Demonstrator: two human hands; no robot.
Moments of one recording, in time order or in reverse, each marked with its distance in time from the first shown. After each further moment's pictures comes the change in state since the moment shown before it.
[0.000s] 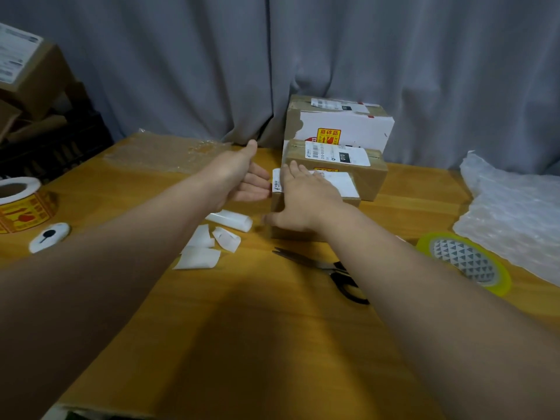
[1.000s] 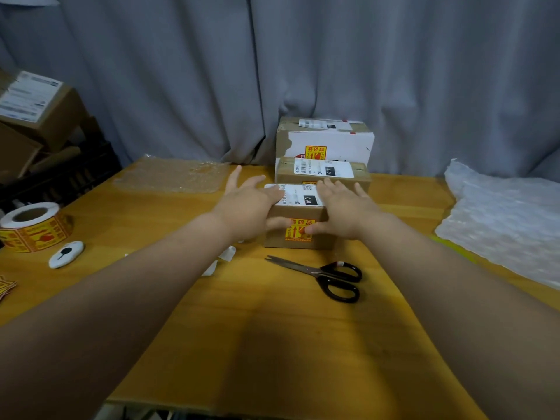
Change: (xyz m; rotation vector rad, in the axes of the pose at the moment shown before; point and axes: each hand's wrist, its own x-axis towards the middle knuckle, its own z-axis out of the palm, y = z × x) left_hand -0.028 -0.007 0.029 1.539 0.074 0.598; right_hand -0.027 0.076 0.001 -0.048 -0.021 0.103
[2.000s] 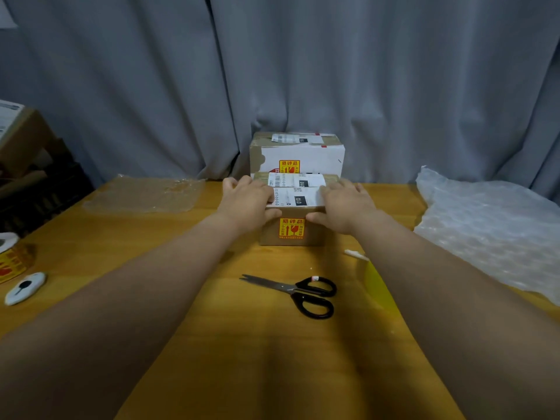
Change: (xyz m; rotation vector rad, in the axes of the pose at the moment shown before) left_hand 0.054 0.024 -0.006 -0.112 0.205 -0.059; right_hand 0.007 0.044 -0.015 -0.017 0.128 0.134
